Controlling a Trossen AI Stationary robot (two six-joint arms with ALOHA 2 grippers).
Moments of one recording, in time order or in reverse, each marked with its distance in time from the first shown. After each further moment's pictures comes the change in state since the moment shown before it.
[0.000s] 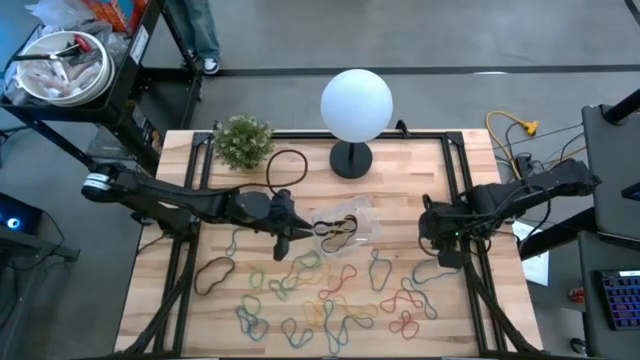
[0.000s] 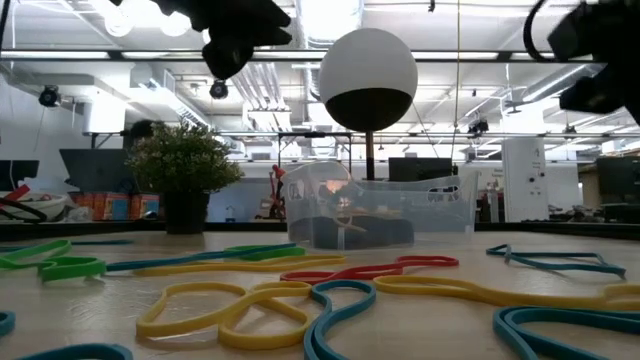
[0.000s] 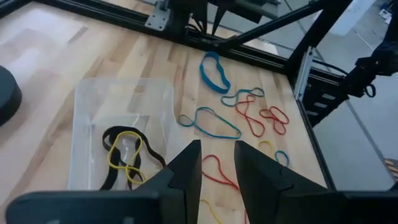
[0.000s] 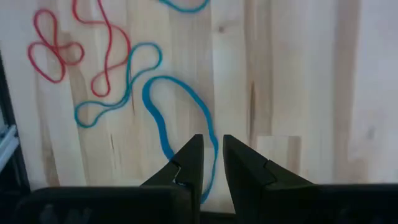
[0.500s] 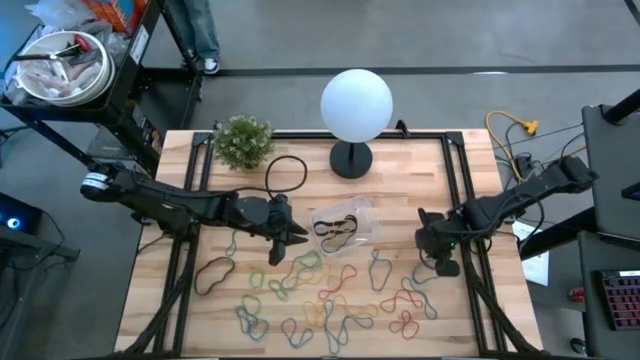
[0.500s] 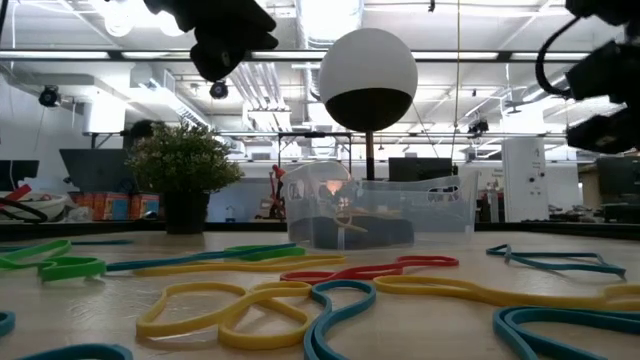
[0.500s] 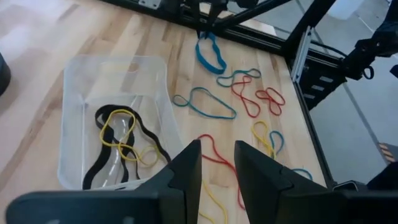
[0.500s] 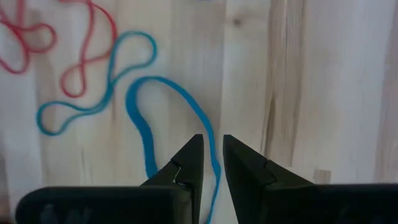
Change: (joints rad) left arm -0.032 -0.013 -0.001 -0.080 0.000 -0.024; right arm 0.103 -0.001 -0.211 0.251 0.049 0.028
